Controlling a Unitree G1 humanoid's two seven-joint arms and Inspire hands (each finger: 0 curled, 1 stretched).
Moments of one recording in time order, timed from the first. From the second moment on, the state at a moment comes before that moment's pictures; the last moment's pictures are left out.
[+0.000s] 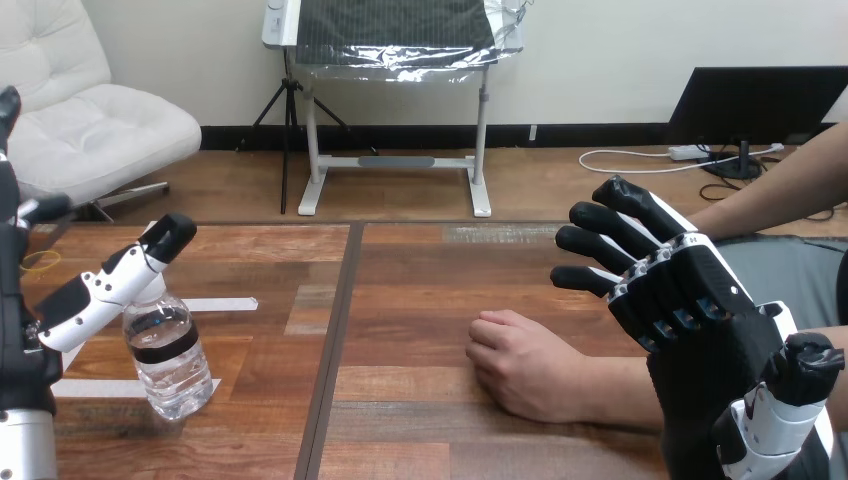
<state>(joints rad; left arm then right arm) 0.22 0.18 0.33 -0.34 0.23 -0.19 0.10 0.55 -0.12 0.10 -0.49 0.32 -0.46 0.30</state>
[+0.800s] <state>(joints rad) 0.19 0.18 0.32 -0.27 0.27 -0.11 0.11 0.55 -0.12 0.10 -0.49 0.32 -0.46 0.30</state>
